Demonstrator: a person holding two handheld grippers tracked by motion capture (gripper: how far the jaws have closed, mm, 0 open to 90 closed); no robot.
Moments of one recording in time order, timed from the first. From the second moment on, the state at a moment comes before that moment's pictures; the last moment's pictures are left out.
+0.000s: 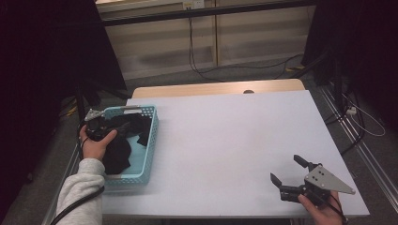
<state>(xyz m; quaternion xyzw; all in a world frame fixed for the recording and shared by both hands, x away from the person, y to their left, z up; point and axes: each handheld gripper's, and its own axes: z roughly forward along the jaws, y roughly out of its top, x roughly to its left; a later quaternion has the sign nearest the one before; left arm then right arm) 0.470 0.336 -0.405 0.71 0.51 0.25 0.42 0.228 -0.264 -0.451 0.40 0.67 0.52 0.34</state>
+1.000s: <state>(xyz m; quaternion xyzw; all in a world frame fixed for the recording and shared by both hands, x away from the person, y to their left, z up) 0.483 0.335 -0.432 0.74 0.52 0.24 0.36 0.229 -0.262 -0.453 0.40 0.68 0.52 0.33</state>
